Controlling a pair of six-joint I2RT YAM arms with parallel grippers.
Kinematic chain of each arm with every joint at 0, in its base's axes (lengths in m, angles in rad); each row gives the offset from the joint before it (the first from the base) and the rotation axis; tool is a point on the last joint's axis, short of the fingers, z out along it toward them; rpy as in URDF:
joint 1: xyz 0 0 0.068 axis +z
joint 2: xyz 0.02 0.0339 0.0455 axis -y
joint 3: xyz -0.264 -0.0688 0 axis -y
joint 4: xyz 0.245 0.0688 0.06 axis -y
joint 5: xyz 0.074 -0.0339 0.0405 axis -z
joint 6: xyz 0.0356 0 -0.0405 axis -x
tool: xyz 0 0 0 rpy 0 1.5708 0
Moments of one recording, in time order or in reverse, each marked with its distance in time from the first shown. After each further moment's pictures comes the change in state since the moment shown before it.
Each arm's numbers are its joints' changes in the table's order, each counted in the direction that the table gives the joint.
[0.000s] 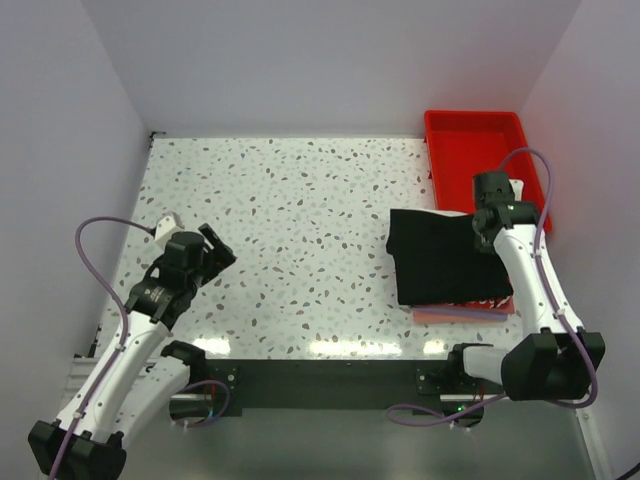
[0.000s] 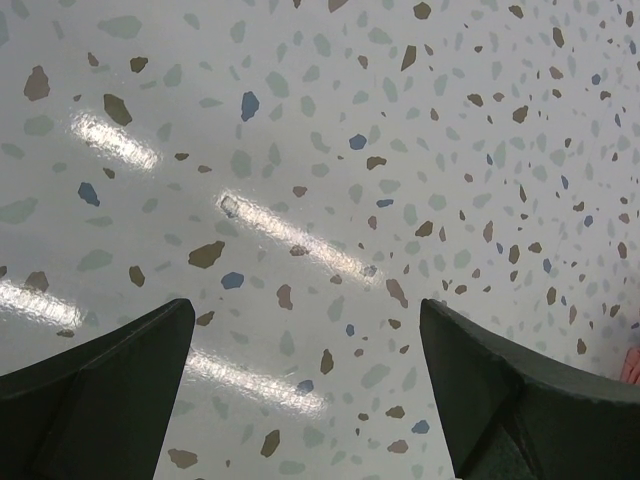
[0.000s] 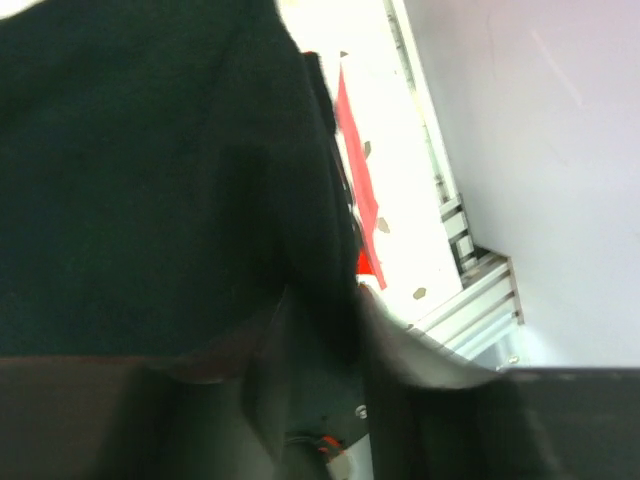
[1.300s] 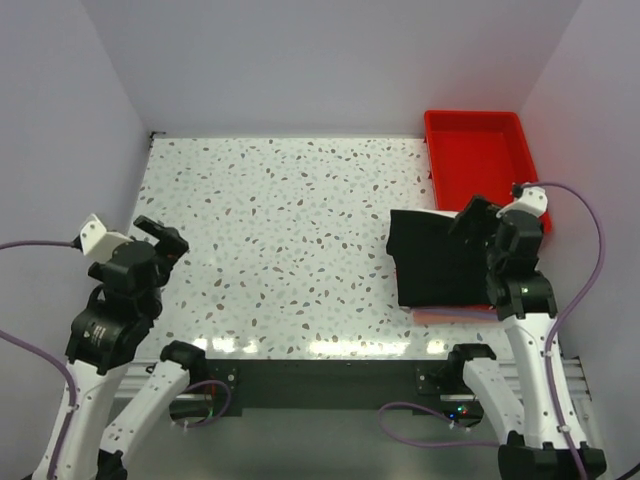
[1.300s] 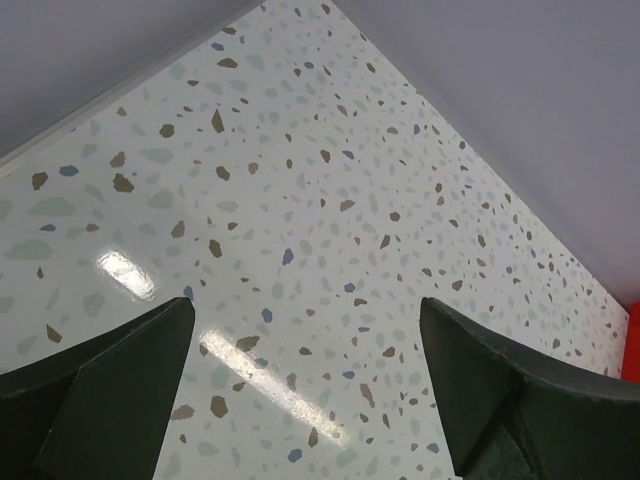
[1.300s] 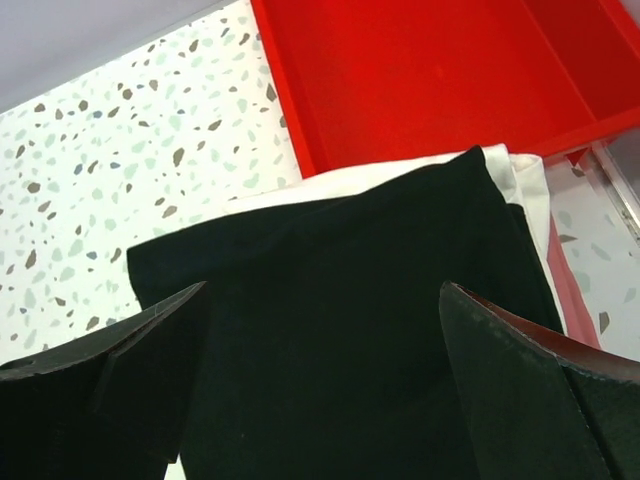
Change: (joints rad) left arm 0.000 0.159 0.349 -0.263 -0.318 0.005; right arm -0.004 0.518 -0.321 0.554 -0.359 -0.146
